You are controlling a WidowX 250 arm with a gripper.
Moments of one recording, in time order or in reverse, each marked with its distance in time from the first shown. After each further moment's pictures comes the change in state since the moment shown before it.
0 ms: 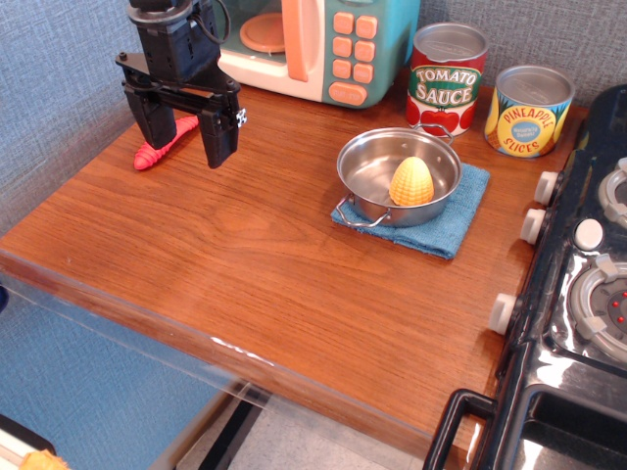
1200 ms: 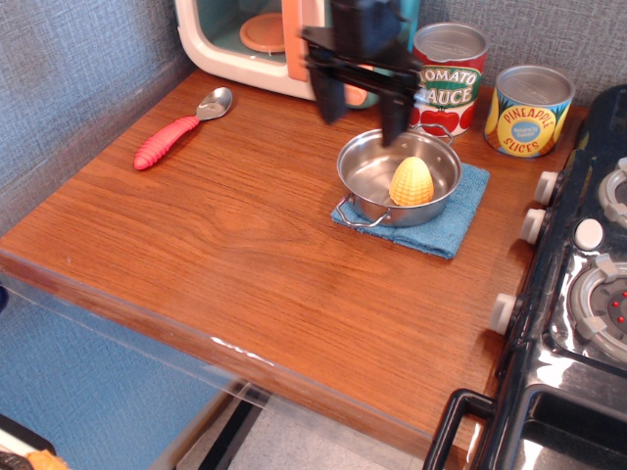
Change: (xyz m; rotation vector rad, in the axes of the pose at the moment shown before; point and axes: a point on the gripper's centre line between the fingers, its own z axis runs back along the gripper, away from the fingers) arm 0.075 -0.126 0.003 -0.069 -0.070 -0.237
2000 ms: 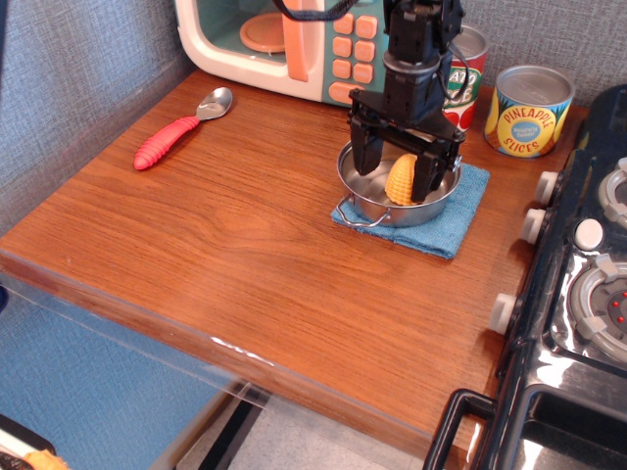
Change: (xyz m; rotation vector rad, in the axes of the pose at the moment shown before) arm 0.015 -0.002 -0.067 0.061 0.115 0.026
